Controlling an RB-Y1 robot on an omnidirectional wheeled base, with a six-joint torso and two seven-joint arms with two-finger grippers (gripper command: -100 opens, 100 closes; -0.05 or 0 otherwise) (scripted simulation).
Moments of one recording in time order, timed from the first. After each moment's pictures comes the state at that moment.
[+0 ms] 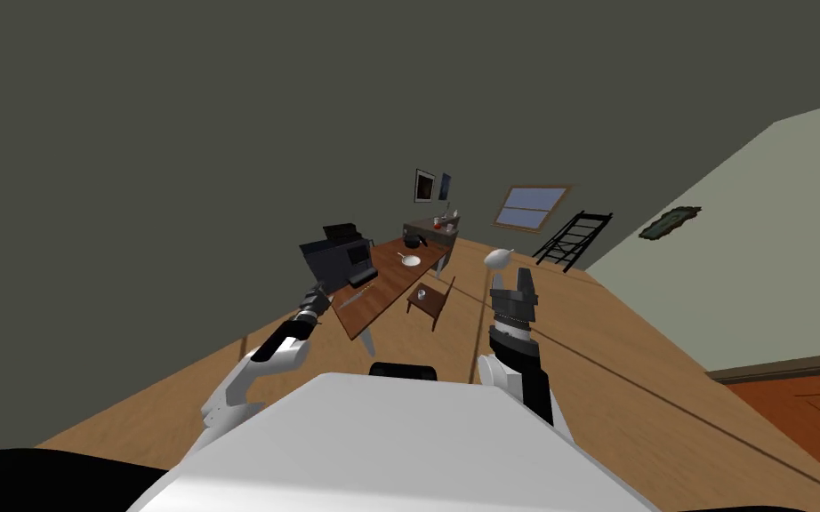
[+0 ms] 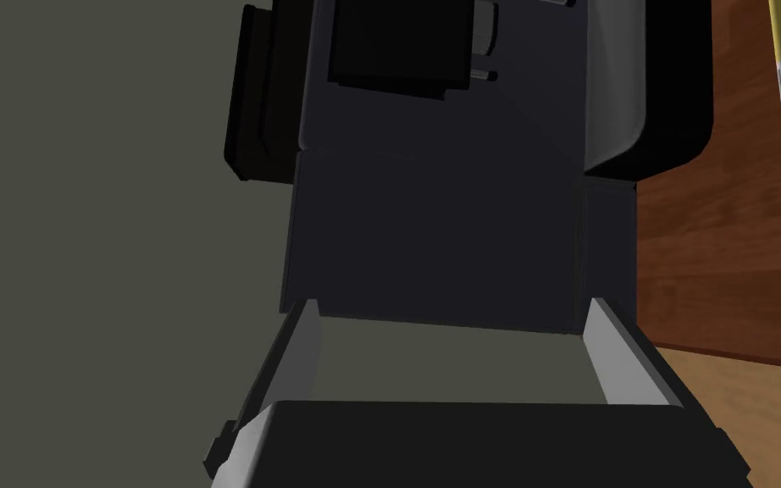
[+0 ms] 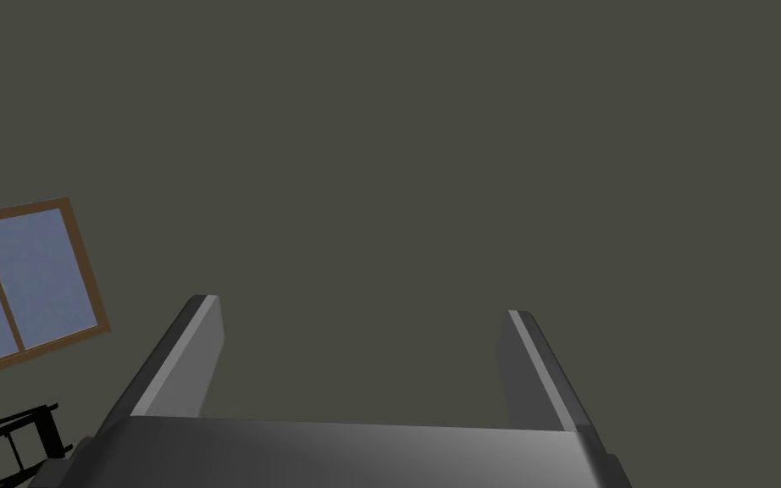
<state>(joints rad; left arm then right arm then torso) 0.42 0.30 0.22 -1.94 0.25 0.14 0.33 0.54 0.03 -0.02 -2.34 -0.01 -0.49 0.05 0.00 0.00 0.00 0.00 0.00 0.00</state>
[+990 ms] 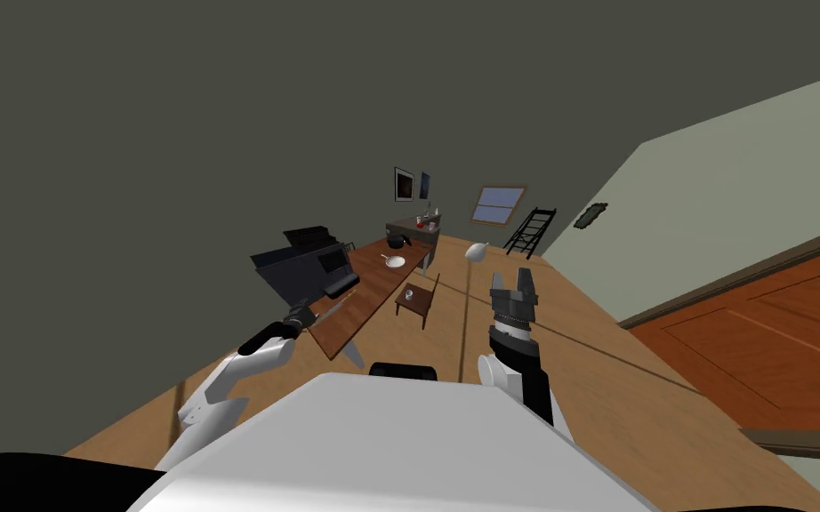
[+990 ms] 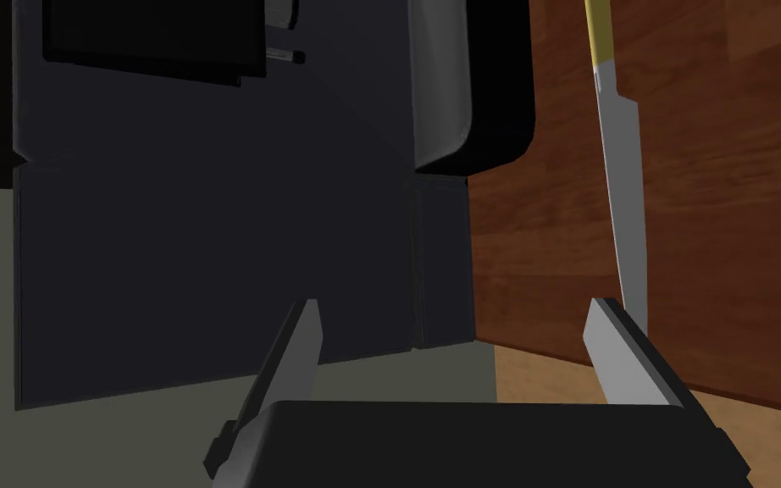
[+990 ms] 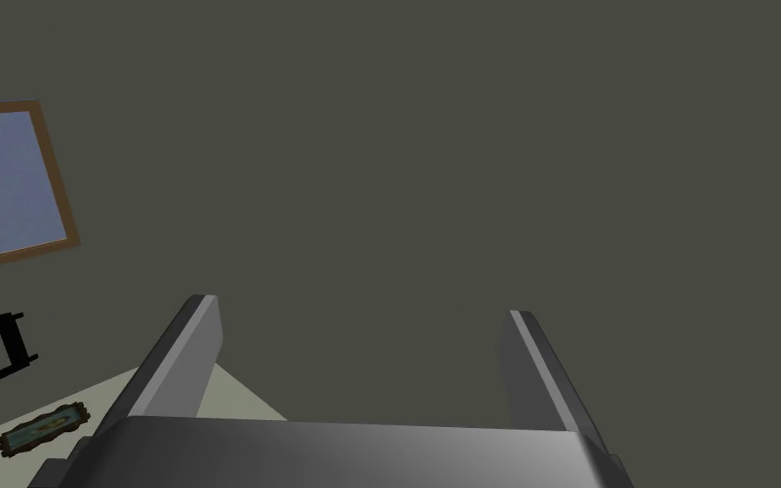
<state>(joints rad) 0.38 0.35 0.36 -1.78 0.35 0.44 0.41 0.54 0.03 -0.02 -2.34 -0.01 -0.49 0.05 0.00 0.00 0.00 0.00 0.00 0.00</state>
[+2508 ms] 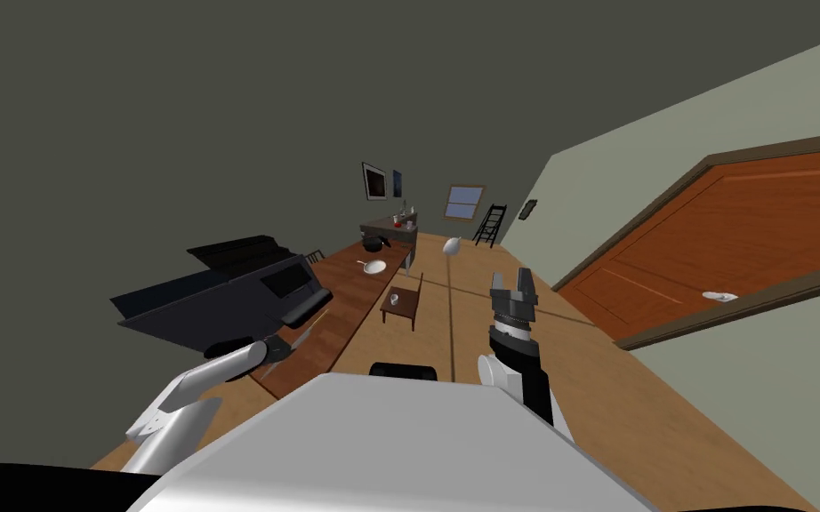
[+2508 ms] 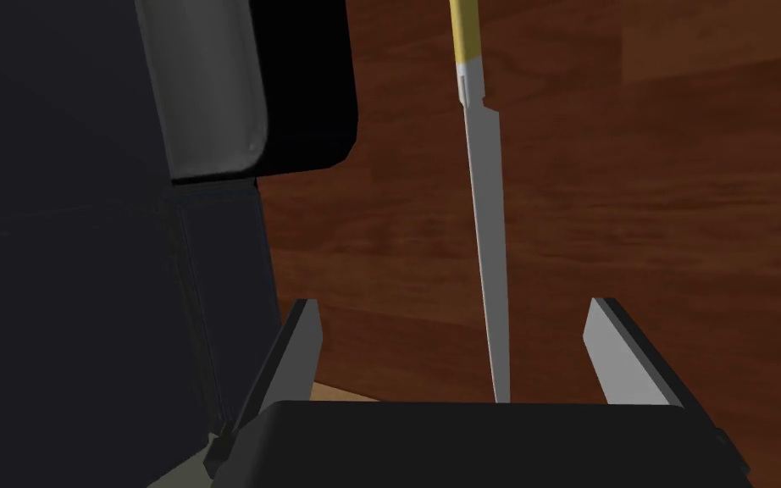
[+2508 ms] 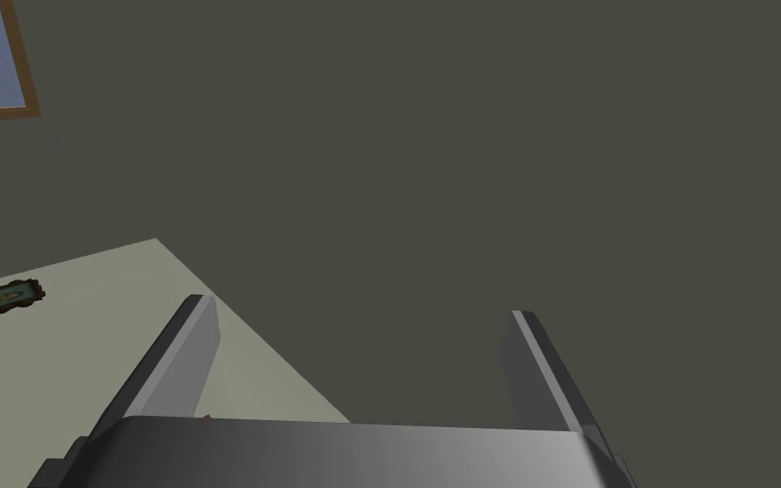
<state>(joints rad) 0.29 0.40 0.57 -1.49 0.48 0.90 0.49 0.54 0.03 -0.02 -2.34 -0.01 -0.49 0.05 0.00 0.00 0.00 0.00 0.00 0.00</state>
